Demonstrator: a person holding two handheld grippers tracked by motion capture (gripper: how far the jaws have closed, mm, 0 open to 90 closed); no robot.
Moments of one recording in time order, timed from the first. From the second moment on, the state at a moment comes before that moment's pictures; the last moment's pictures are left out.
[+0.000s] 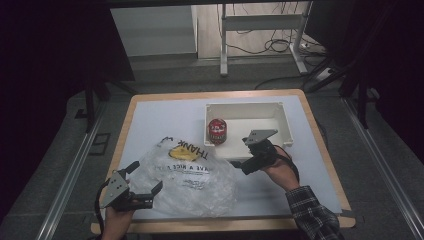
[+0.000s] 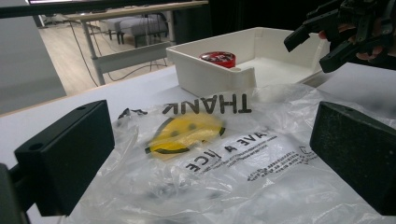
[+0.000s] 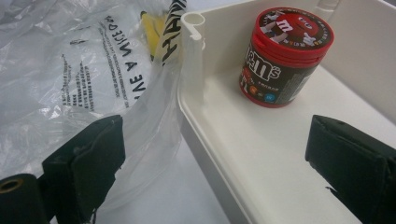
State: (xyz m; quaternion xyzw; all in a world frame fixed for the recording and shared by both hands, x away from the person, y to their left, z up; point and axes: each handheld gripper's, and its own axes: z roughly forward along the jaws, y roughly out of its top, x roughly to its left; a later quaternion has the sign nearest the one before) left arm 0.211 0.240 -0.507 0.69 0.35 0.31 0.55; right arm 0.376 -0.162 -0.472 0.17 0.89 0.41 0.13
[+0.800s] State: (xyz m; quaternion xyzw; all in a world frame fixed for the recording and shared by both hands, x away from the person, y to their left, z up) left arm 0.211 0.240 -0.507 0.69 0.35 0.31 0.55; right arm 0.368 -0.174 -0.467 0.18 0.88 0.42 0.14
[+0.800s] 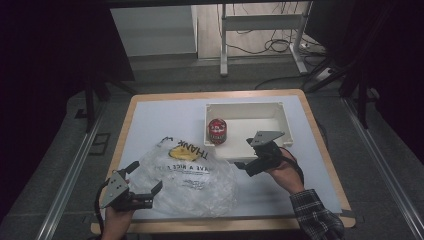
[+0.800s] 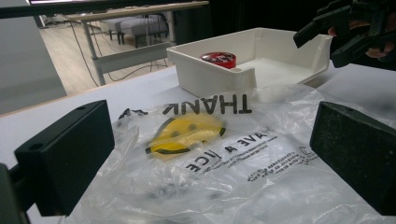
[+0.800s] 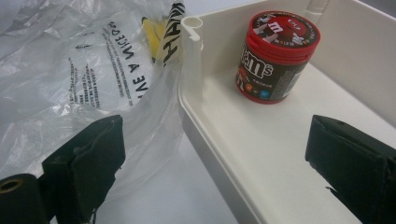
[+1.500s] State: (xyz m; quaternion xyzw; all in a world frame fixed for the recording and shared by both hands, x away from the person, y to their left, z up) left arm 0.211 0.240 -0.507 0.69 0.35 0.31 0.56; right arm 0.360 -0.185 -0.464 0.19 0.86 0.45 0.13
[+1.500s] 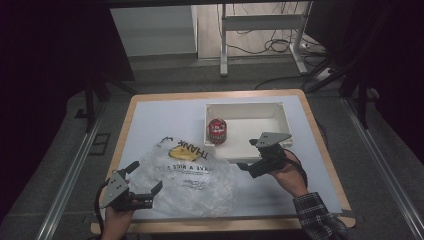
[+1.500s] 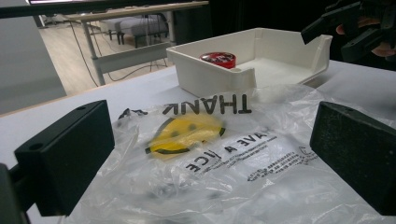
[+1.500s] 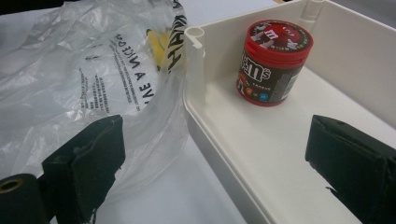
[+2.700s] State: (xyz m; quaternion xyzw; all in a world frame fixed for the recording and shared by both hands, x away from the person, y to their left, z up) left arm 0.211 0.239 -0.507 0.69 0.35 0.31 0.55; right arm 0.343 -0.211 -0.461 0.20 0.85 0.46 0.14
